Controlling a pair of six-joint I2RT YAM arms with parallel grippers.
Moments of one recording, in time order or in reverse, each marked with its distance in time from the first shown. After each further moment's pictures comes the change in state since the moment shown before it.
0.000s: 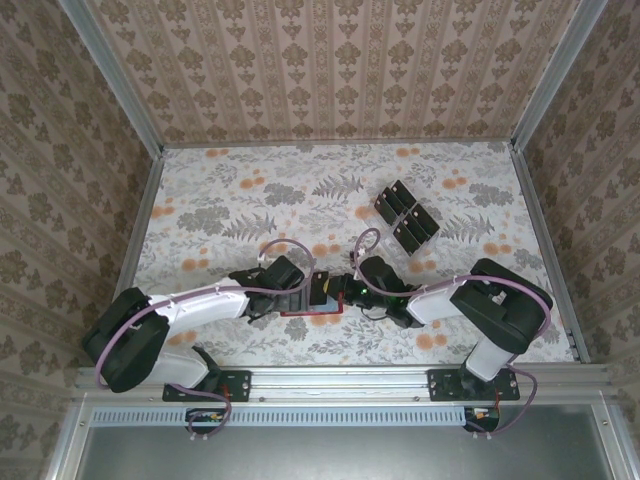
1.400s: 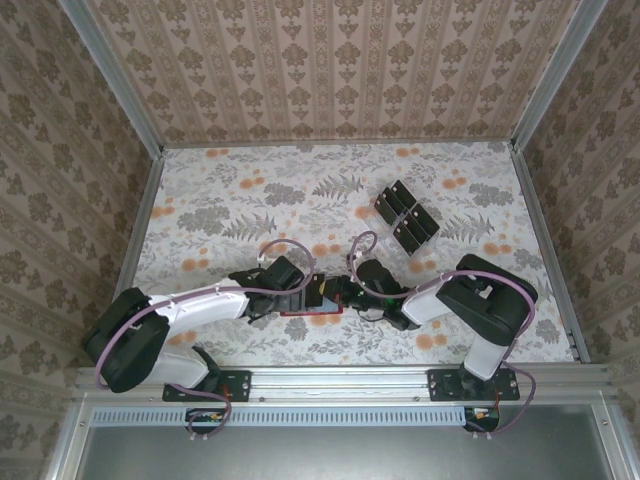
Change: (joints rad) left arm 0.000 0.000 -0.005 0.009 0.000 -0.003; right arm 0.015 0.082 -0.011 0.120 -0.011 0.049
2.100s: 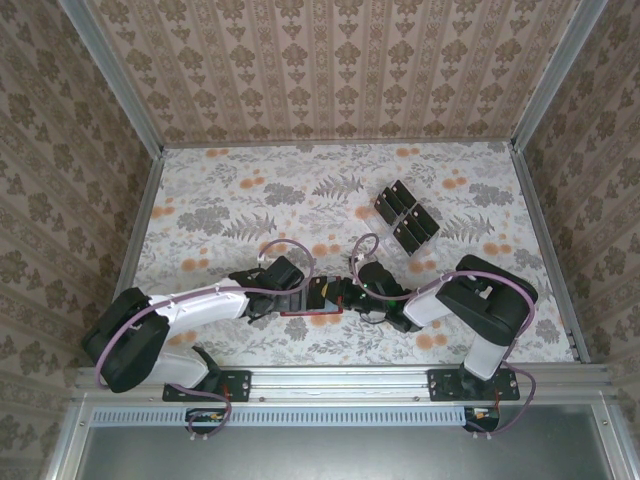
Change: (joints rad) left arm 0.000 0.000 0.000 0.000 0.000 0.000; right arm 0.000 0.005 -0.019 0.017 0.001 -0.001
